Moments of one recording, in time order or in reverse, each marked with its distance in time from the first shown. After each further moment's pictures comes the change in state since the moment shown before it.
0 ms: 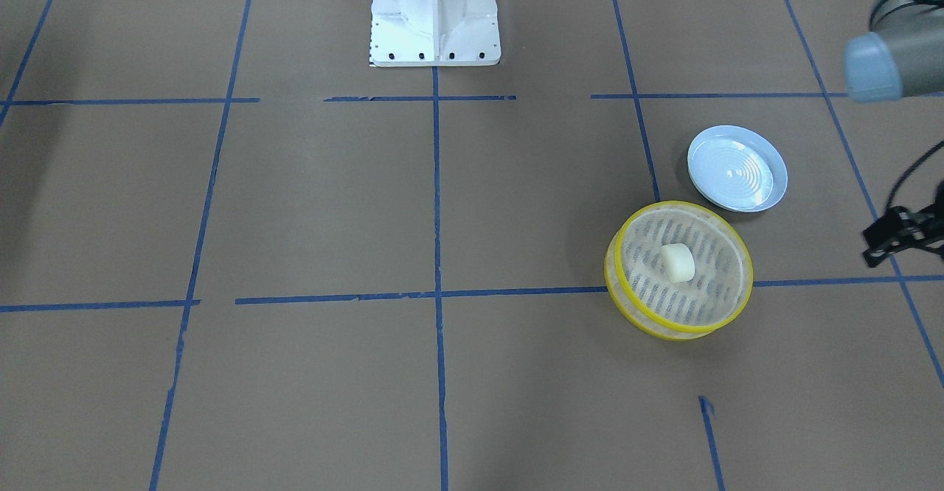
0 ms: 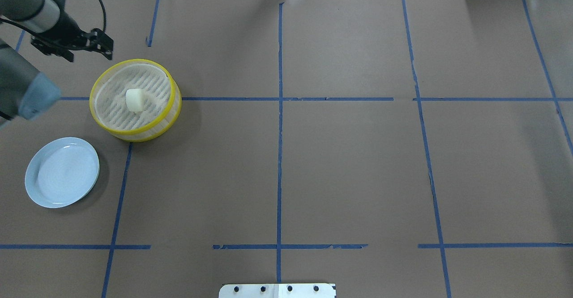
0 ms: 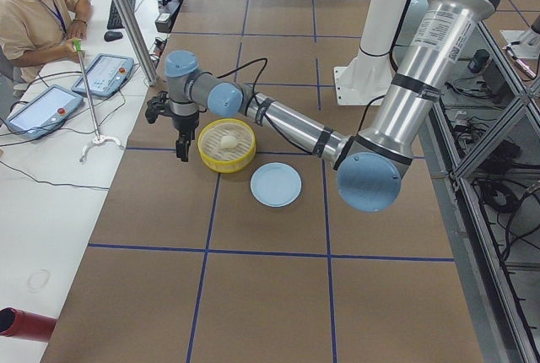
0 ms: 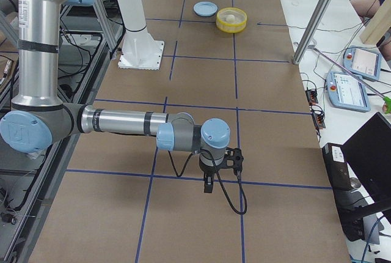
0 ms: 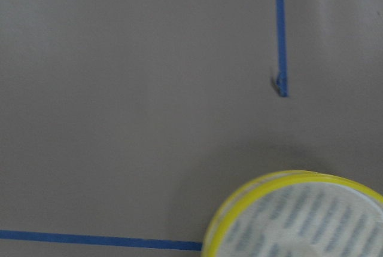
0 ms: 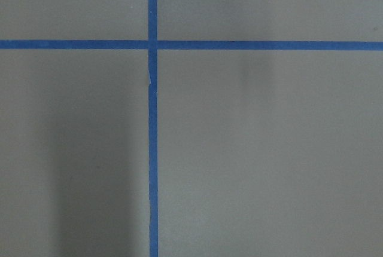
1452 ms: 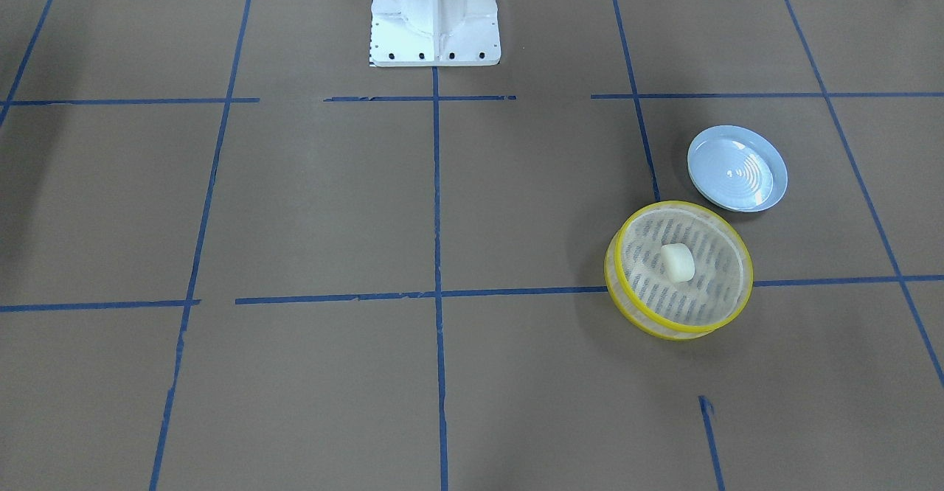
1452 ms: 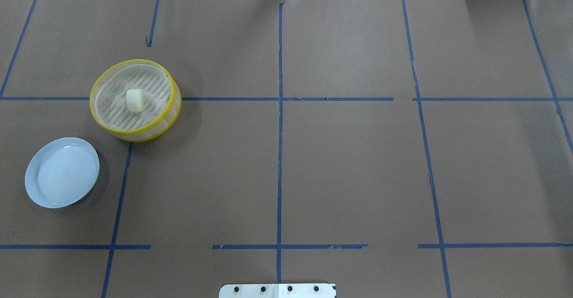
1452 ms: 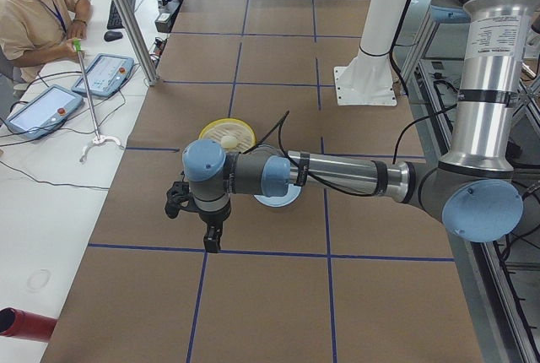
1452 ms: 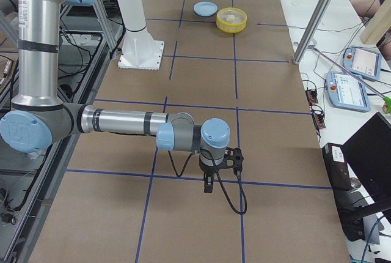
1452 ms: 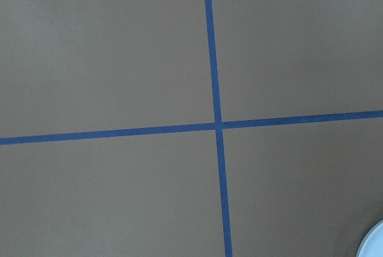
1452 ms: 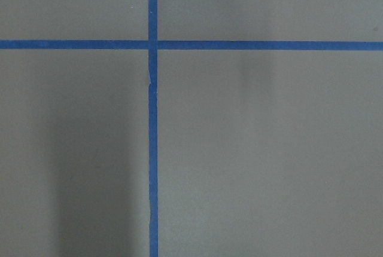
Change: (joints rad) left arm -0.226 0.296 0.014 0.017 -0.096 0.382; right arm 0.000 0.000 0.000 0.000 0.000 0.000
